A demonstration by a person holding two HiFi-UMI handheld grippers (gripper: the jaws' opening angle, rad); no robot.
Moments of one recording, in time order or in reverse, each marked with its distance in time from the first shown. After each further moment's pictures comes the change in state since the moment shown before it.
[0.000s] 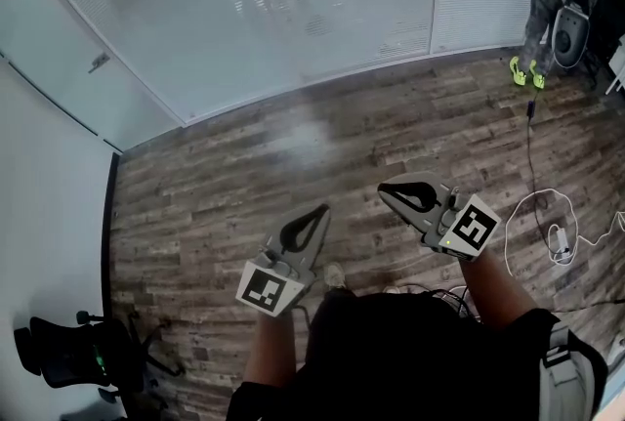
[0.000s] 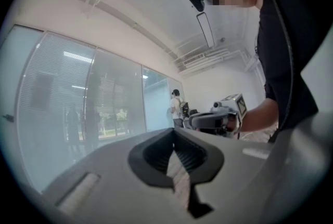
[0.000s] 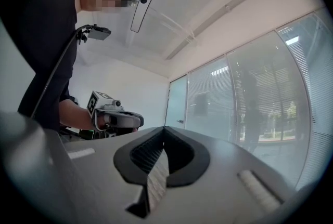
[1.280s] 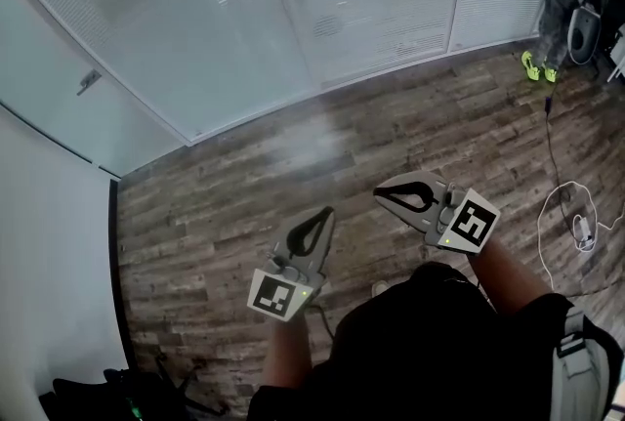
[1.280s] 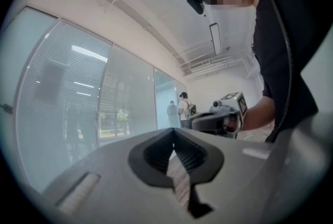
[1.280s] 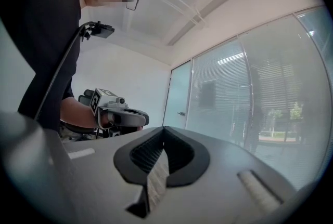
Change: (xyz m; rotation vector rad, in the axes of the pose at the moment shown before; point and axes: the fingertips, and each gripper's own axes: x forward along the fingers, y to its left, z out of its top) left arm -0.064 0.250 -0.052 -0.057 -0.035 -0.029; right arm 0.265 -0.027 -0.048 -0.031 0.093 0.015
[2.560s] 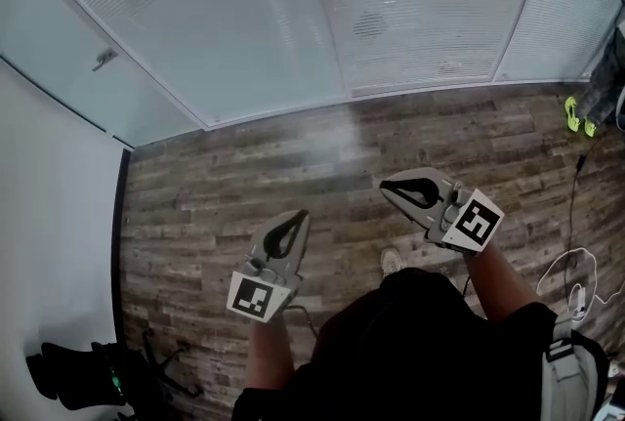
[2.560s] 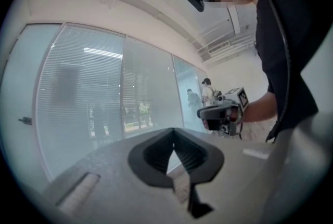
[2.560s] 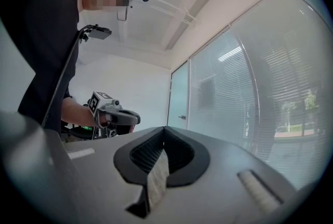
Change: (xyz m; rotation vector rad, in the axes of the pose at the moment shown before) left arm 0.078 0.149 -0.020 0.036 0.113 0.243; right arm 0.066 -0.181 -0.027 0.066 -0.052 0.130
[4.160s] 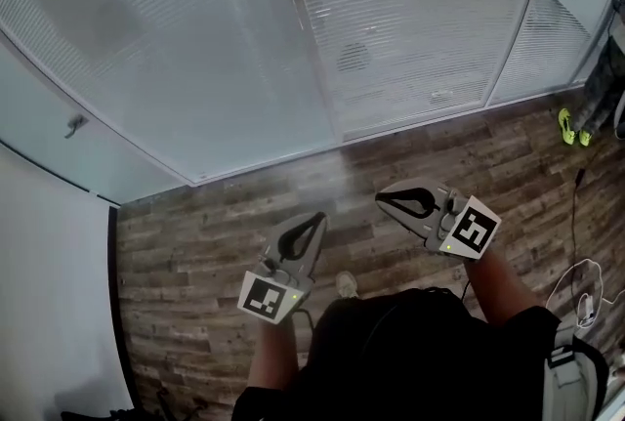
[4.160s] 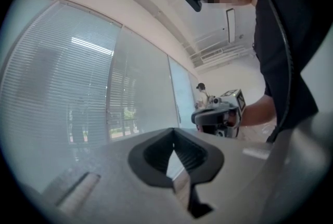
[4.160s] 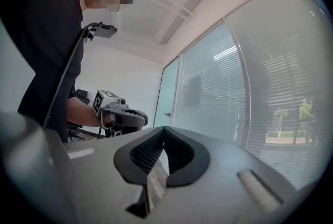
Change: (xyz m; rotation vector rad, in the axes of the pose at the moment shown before) left arm 0.173 0.120 -0.004 0.006 -0.062 -0.184; right arm 0.082 -0.169 -0.013 -0.047 0.028 -0.068
